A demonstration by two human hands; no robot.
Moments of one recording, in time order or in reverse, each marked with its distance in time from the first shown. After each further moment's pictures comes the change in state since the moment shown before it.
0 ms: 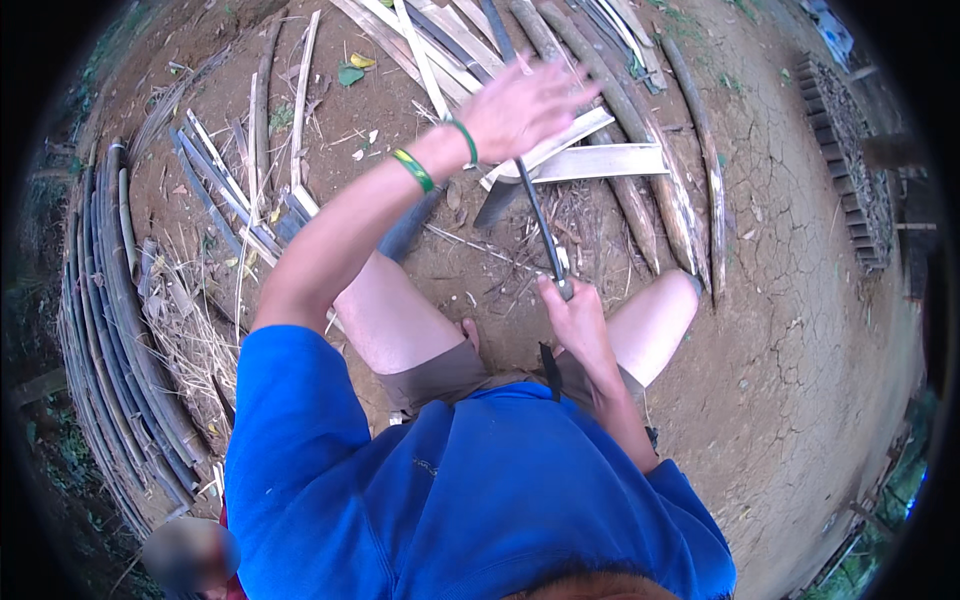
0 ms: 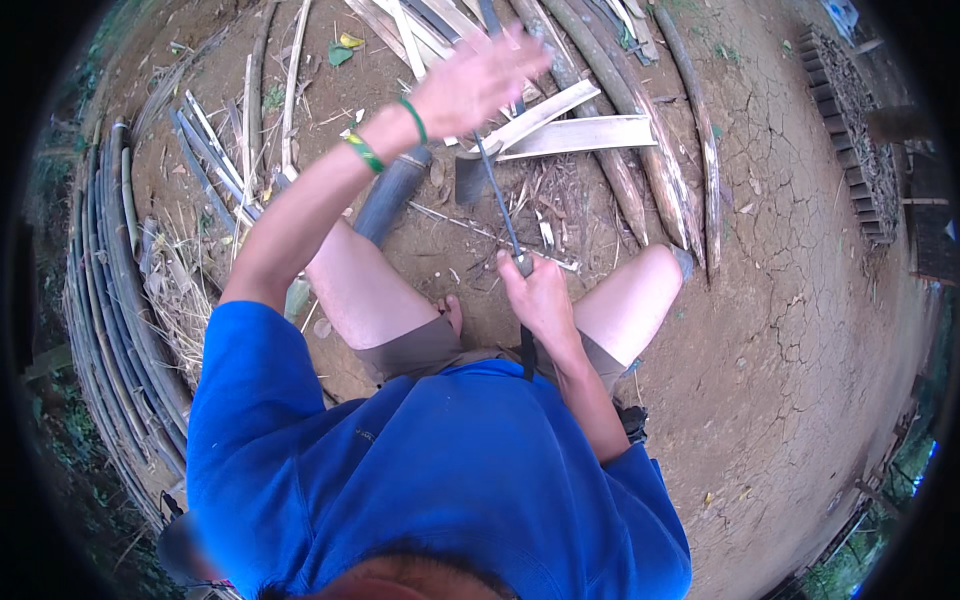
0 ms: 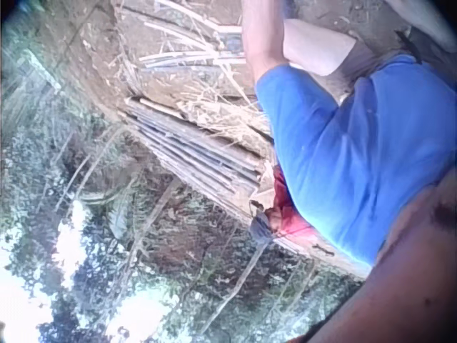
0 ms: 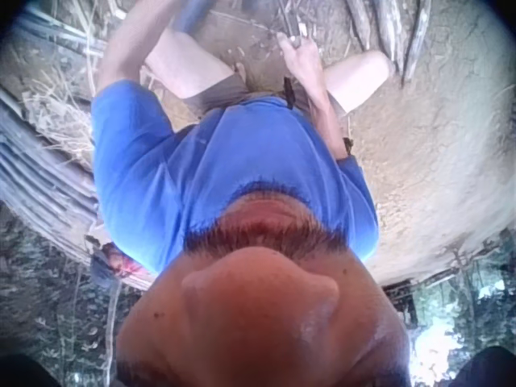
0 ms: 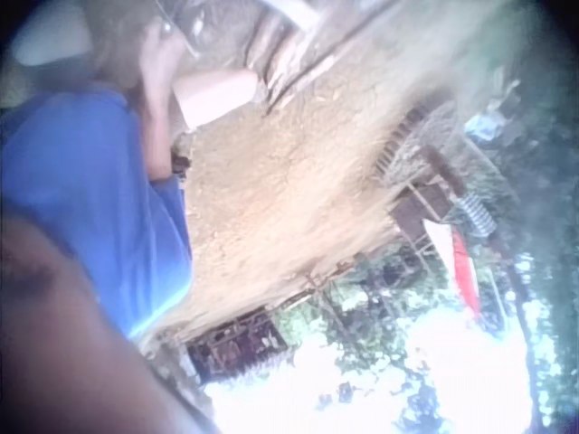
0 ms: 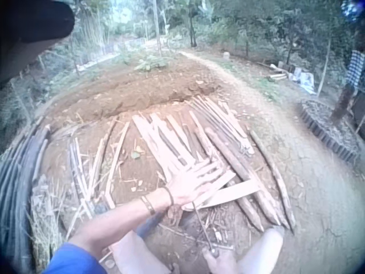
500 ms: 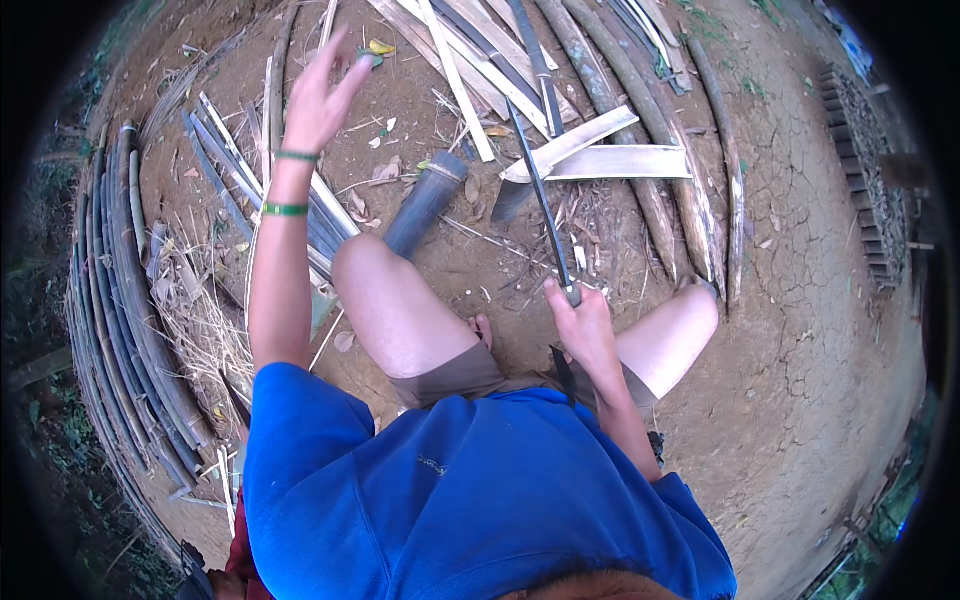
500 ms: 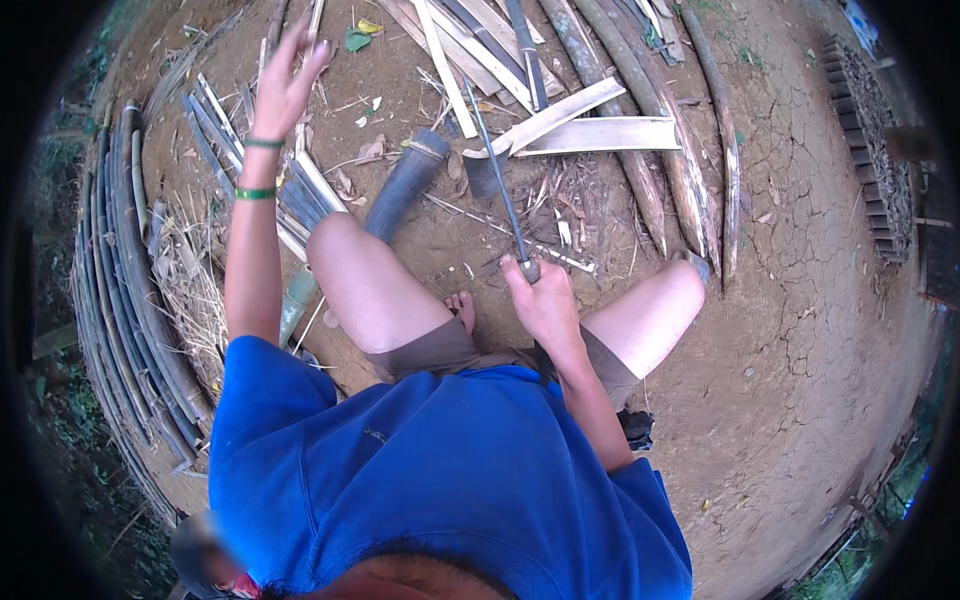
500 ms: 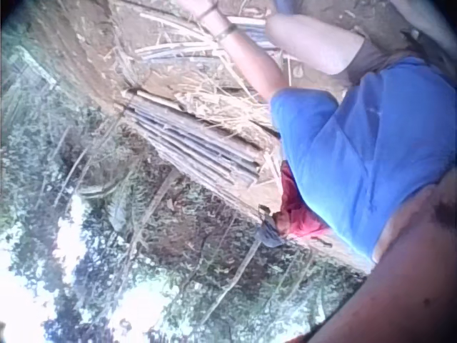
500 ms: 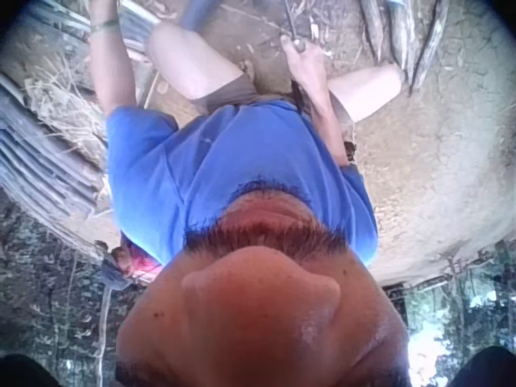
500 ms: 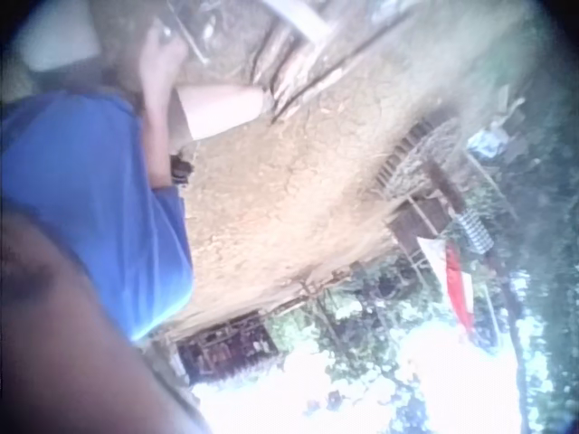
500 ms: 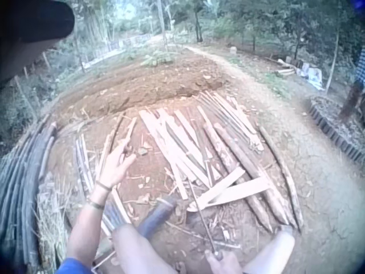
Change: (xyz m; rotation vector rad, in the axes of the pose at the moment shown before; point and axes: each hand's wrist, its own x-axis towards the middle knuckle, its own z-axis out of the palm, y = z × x) left_hand -0.140 -0.128 -0.094 -0.169 0.077 -0.751; right_hand 0.004 0.000 0.015 0.037 -0.020 0.158
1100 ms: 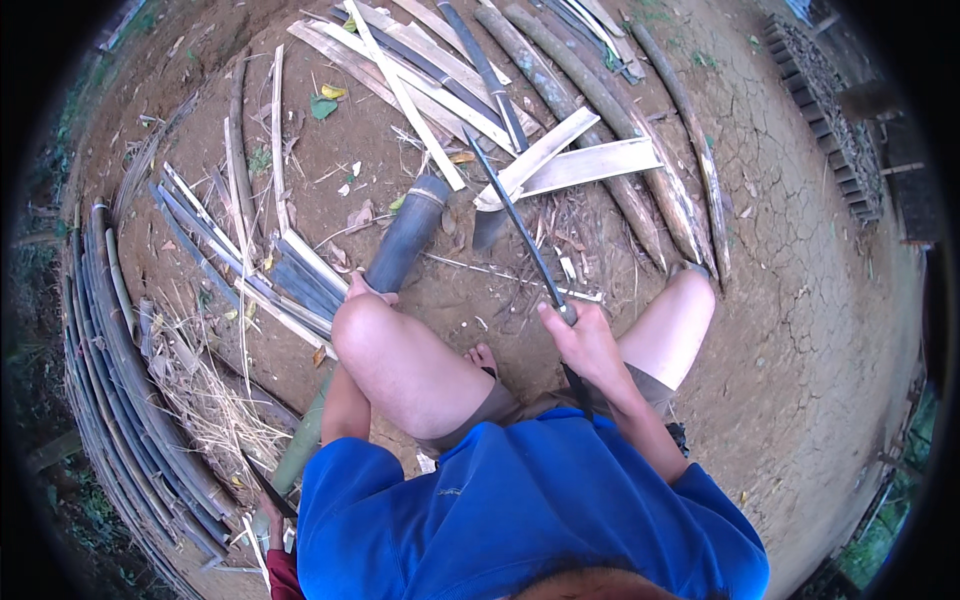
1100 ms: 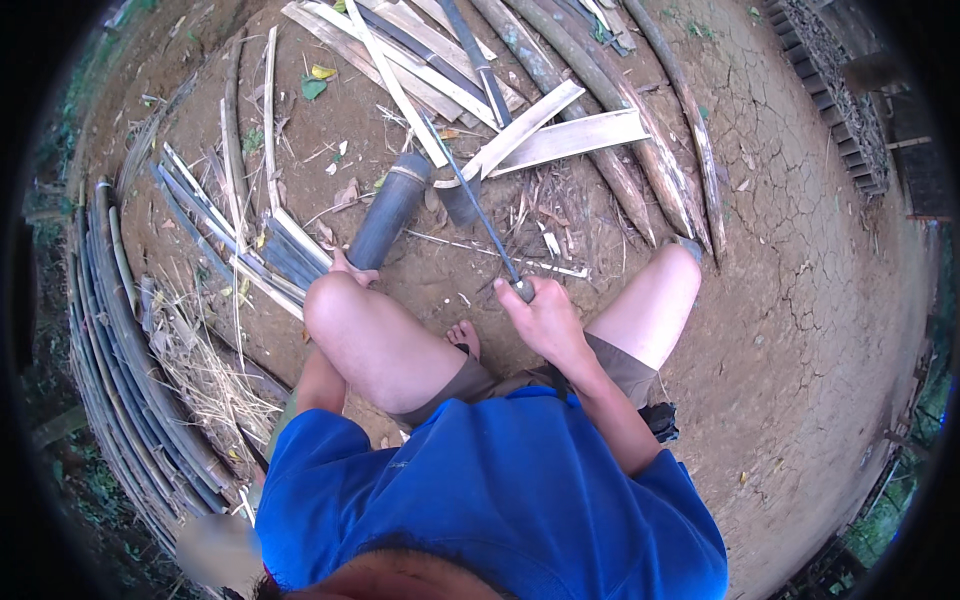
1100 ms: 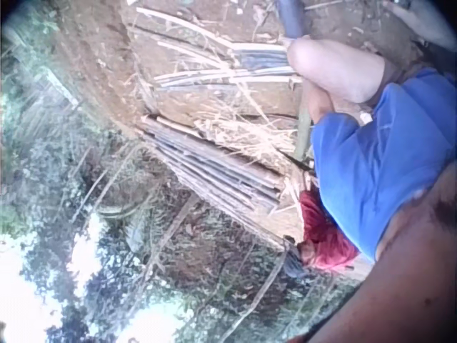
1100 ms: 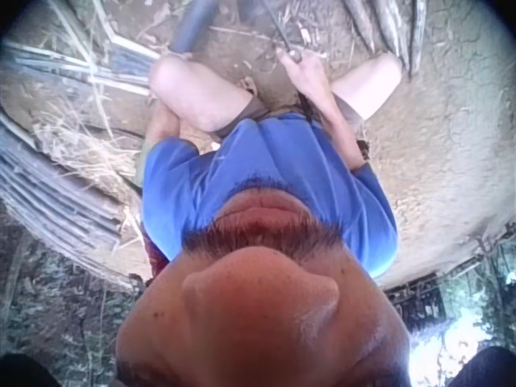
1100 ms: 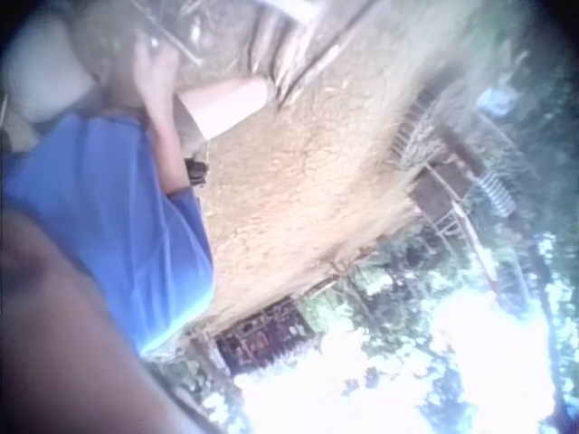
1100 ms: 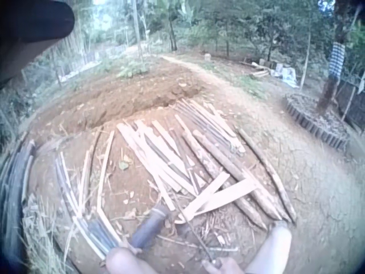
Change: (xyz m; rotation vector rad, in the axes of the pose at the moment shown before) left_hand -0.256 -0.040 0.114 0.185 -0.708 -1.150; right_hand -0.001 -0.010 -0.007 -0.061 0.015 -0.060
